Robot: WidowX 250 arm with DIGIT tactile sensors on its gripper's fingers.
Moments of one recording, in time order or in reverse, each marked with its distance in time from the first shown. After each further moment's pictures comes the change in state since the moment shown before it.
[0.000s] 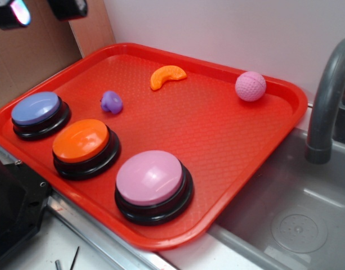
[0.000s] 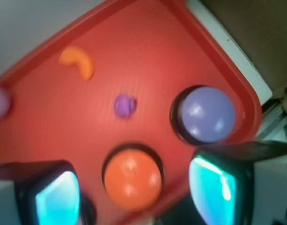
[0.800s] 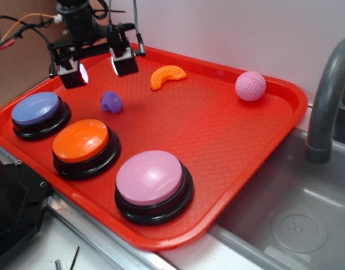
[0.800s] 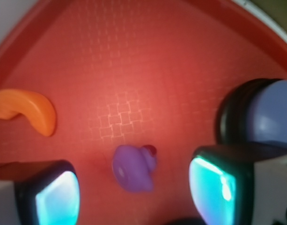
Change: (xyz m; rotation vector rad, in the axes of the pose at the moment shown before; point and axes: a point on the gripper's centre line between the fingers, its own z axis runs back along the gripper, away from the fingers) arm 0.029 -0.015 -0.103 0.048 -0.049 0.230
